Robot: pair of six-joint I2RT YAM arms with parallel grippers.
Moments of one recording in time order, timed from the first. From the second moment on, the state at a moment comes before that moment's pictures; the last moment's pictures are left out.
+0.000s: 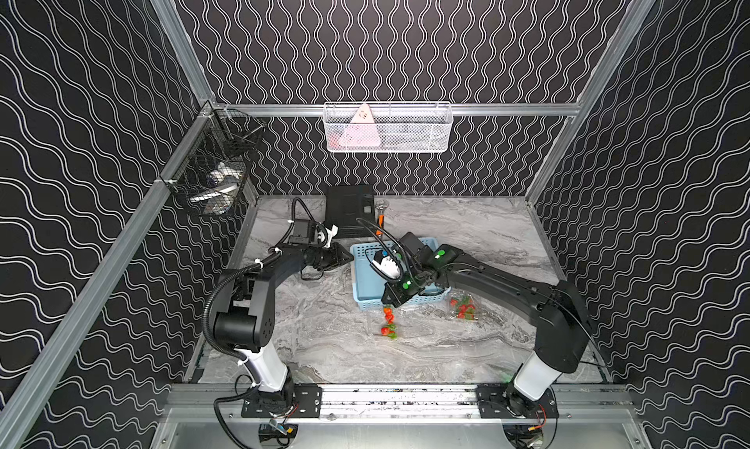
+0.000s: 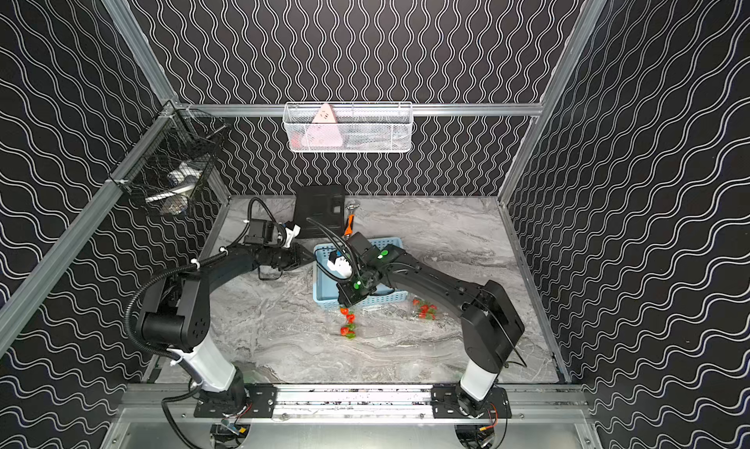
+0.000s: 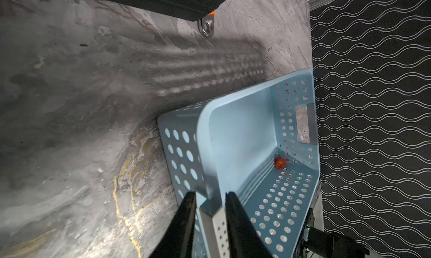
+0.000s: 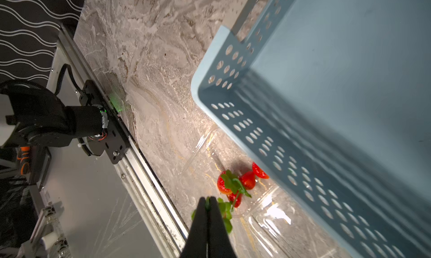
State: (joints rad) left arm -0.03 1.72 1.04 -0.26 0.71 -0.37; right arm 0.85 1.73 1.36 -0.75 -0.41 0.22
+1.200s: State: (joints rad) left arm -0.07 1.72 1.08 -0.33 0.64 -0.34; right arm 0.53 1.78 1.59 -1.02 0.03 0.15
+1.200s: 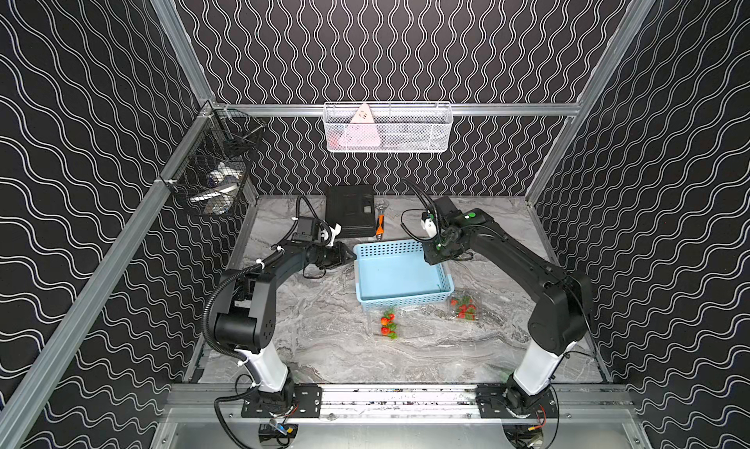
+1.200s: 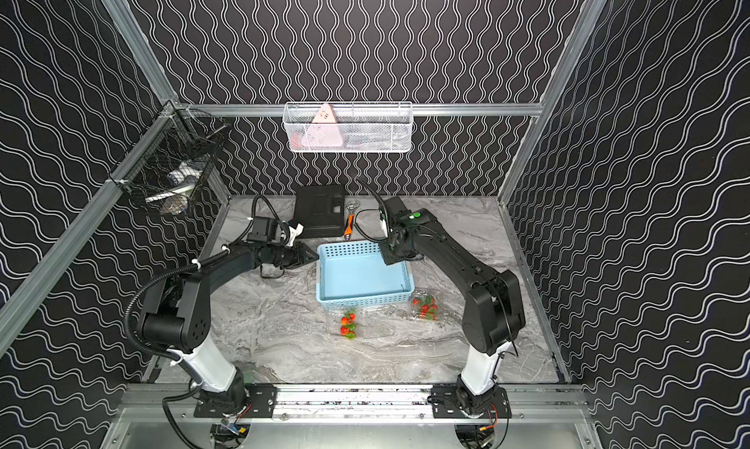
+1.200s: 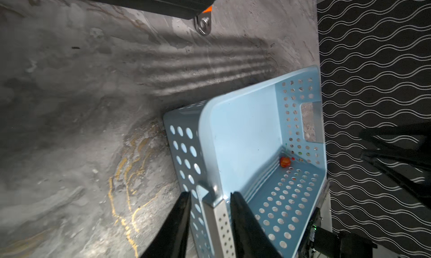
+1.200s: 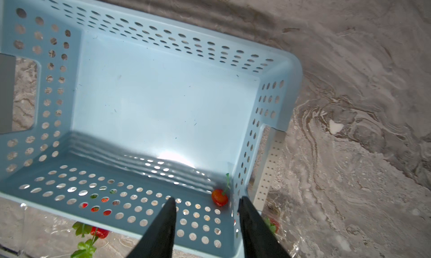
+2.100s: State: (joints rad) left arm -0.18 1.81 1.13 -0.36 0.55 -0.35; right arm 0.51 1.71 1.43 -0.89 -0.04 0.17
